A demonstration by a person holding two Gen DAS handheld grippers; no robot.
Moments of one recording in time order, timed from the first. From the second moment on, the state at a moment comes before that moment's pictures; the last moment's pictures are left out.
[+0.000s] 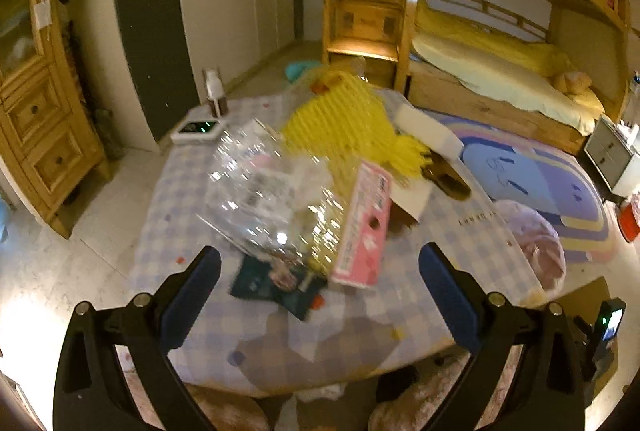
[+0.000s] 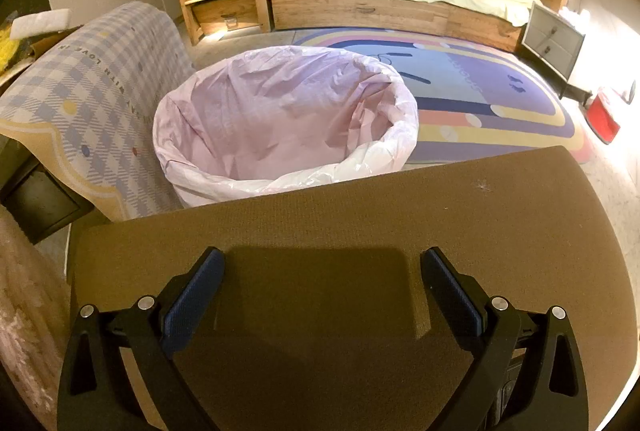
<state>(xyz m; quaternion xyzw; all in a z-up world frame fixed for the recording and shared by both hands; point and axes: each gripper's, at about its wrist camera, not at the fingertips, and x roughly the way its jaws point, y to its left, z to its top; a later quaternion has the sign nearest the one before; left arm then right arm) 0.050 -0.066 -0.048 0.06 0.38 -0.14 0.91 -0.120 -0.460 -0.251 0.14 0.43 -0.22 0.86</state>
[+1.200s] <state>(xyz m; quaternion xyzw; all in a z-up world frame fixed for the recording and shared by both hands) 0.006 -0.038 -0.014 0.09 0.37 -0.09 0.92 -0.072 -0.240 0.021 0.04 0.33 -0.03 0.94</state>
